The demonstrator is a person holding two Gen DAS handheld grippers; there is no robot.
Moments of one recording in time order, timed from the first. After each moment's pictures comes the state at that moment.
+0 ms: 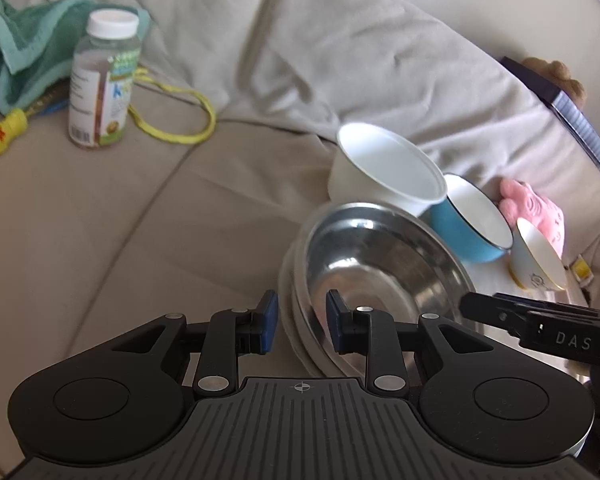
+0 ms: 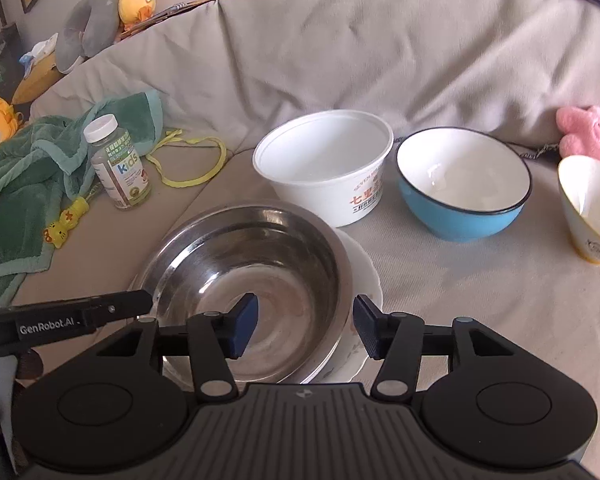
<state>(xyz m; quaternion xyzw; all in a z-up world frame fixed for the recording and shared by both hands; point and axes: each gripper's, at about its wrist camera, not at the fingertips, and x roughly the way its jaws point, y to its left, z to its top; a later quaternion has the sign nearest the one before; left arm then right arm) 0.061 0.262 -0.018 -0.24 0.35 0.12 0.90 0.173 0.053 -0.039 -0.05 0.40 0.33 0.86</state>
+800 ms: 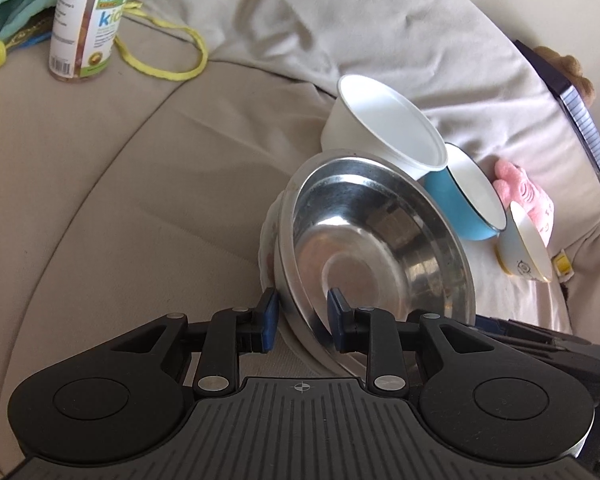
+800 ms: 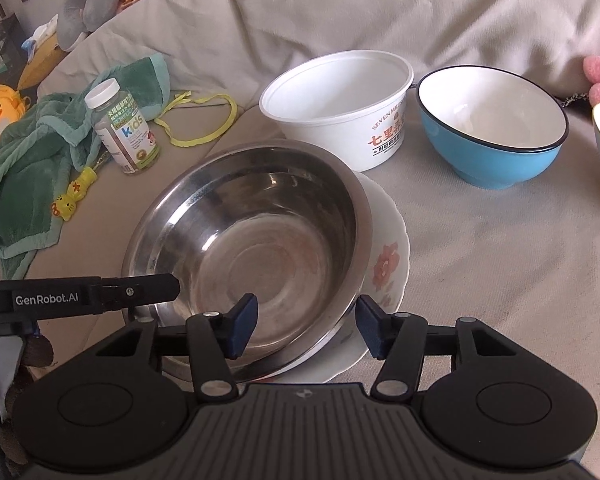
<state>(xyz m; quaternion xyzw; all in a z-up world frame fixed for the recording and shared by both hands) 0.075 0.269 -0.036 -0.29 0.40 0.09 0.86 0.180 0.057 -0.067 -0.05 0.44 0.35 0.82</state>
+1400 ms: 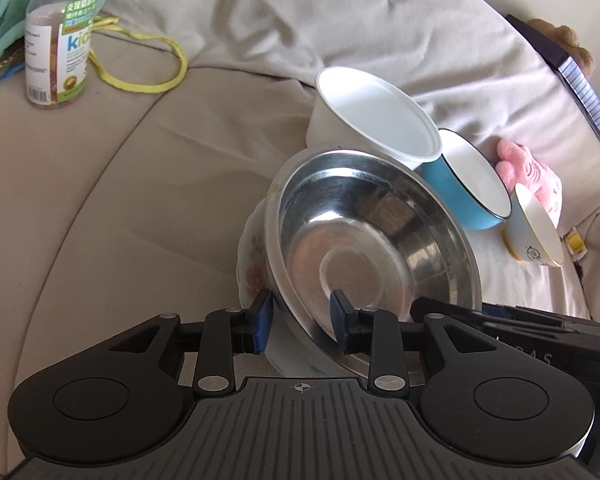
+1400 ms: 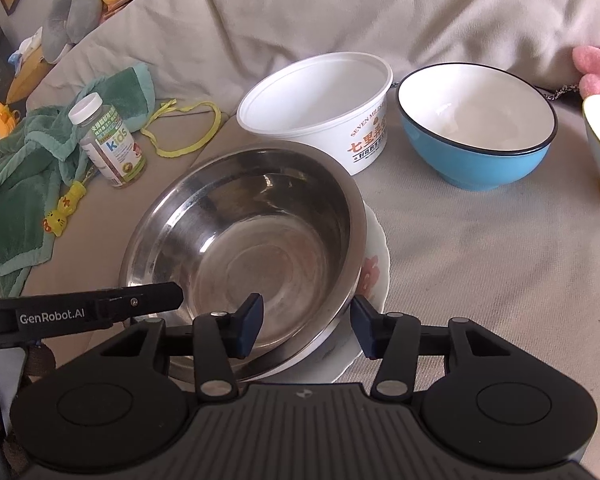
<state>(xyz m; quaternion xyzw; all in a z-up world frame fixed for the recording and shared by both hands) 0.097 0.258 -0.033 -0.26 0.42 0.08 0.87 0.189 0.054 -0.065 -0.04 0.45 0.34 0.83</state>
